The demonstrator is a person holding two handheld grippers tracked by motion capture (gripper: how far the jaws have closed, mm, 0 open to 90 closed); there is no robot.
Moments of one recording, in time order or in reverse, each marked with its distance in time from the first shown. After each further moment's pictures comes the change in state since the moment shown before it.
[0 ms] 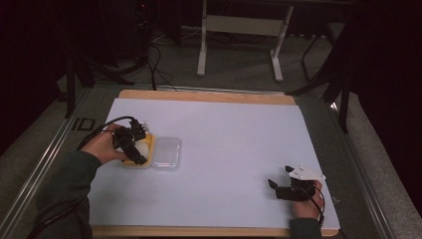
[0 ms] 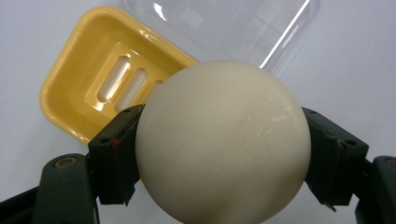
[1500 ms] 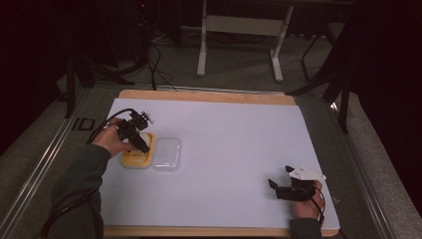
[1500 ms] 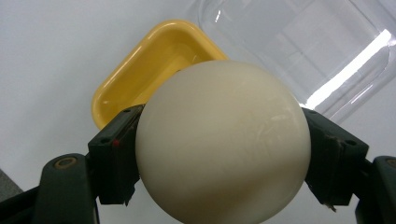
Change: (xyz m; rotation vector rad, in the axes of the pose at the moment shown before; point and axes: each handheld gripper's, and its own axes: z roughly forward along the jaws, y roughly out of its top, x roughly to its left) left arm 0.026 0.016 0.017 0.005 0.077 -0.180; right arm 0.000 0.000 0.000 -0.003 -0.002 0.004
